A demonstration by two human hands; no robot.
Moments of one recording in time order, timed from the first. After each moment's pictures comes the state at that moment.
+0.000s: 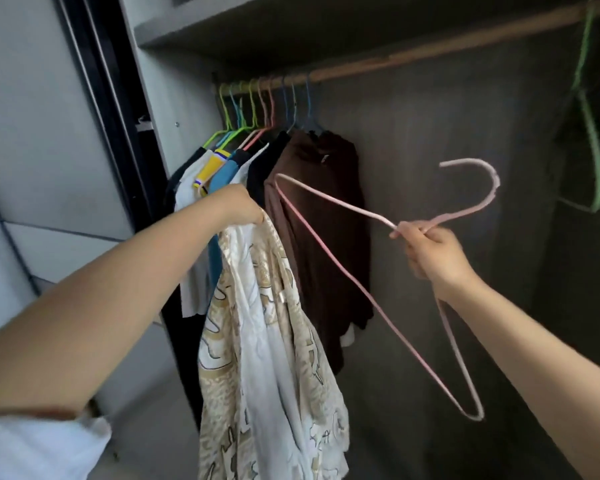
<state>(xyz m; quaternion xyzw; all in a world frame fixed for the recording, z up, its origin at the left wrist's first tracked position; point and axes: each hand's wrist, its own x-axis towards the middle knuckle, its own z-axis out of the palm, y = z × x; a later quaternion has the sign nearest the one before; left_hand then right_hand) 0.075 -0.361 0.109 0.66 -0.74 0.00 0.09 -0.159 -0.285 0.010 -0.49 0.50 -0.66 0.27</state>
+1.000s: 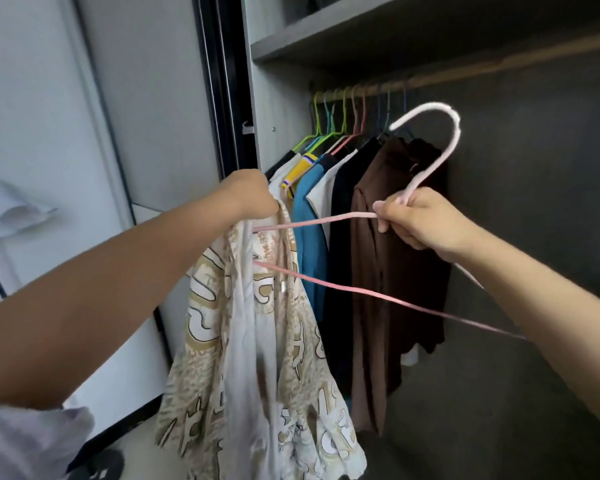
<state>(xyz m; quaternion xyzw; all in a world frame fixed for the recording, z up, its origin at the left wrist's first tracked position) 0.160 -0.323 0.126 0.71 -0.68 0.11 0.16 -0.066 -0.306 0.081 -0.74 0.38 -0.47 0.31</state>
